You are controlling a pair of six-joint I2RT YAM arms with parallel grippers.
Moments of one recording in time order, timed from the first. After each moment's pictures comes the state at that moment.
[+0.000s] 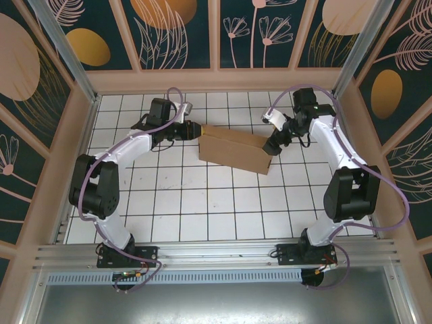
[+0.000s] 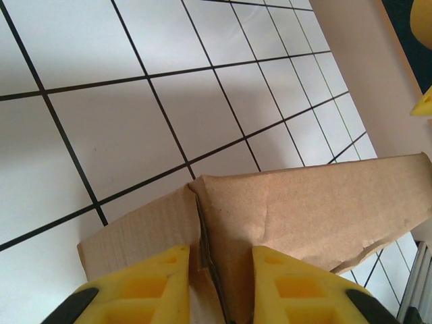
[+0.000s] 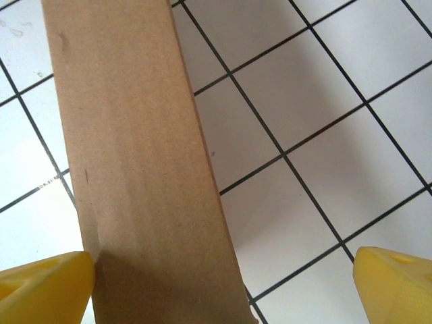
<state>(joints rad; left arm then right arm) -0.33 1.77 1.26 -0.22 0.62 -0.37 0.13 1.64 1.45 -0.98 -0.49 -0.87</state>
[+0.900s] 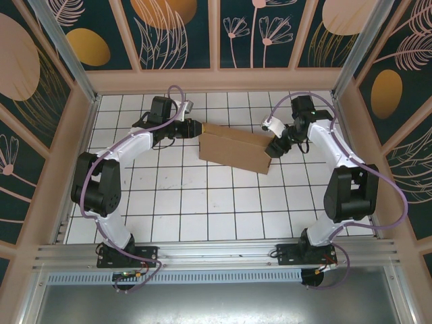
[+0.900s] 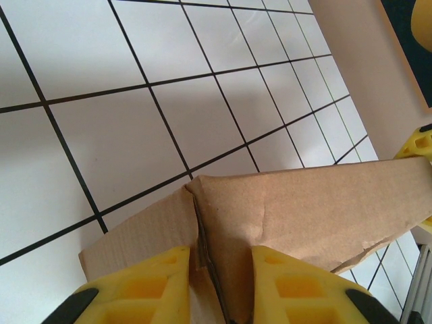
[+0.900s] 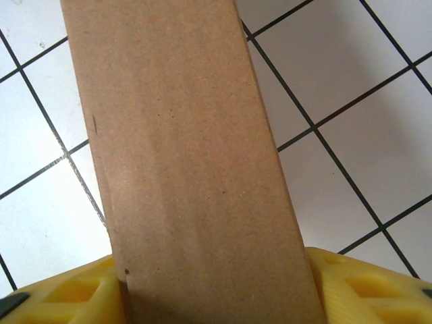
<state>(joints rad) -0.33 1.79 1.29 -0.23 0.61 -0.36 0.13 1.64 1.36 -0.96 -0.47 -0.87</state>
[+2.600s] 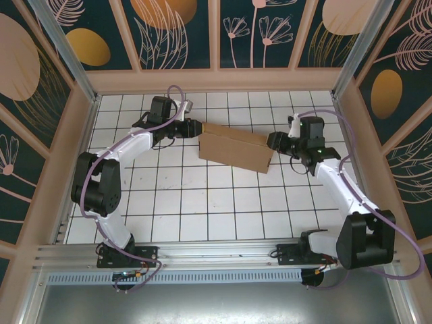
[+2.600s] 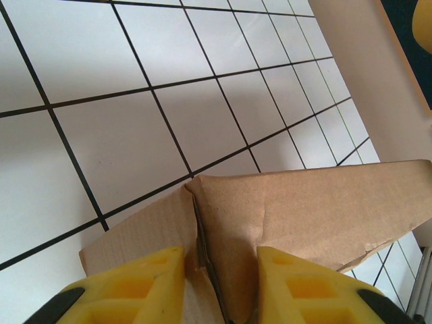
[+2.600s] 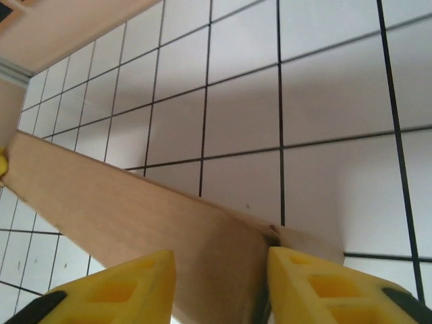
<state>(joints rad) -0.33 1.79 1.28 -0.22 0.62 -0.36 0.15 1.24 0.87 -0.32 -0.37 0.44</state>
